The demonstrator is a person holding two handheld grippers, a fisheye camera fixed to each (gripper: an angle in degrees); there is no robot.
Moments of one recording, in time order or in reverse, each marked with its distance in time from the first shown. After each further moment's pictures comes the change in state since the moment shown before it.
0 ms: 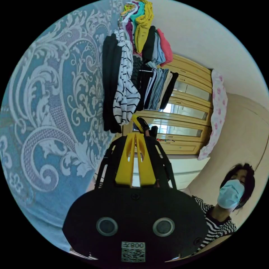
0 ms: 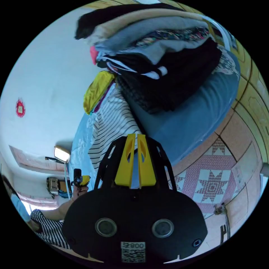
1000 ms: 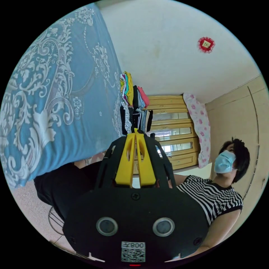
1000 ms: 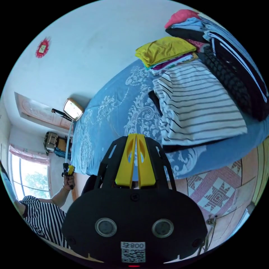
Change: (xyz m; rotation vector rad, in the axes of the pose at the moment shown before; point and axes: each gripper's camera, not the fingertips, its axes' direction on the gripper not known) left arm 0.039 0.260 -0.377 0.479 -0.089 0.129; right arm -0.294 0.040 0.231 -0.244 -0.059 -0.352
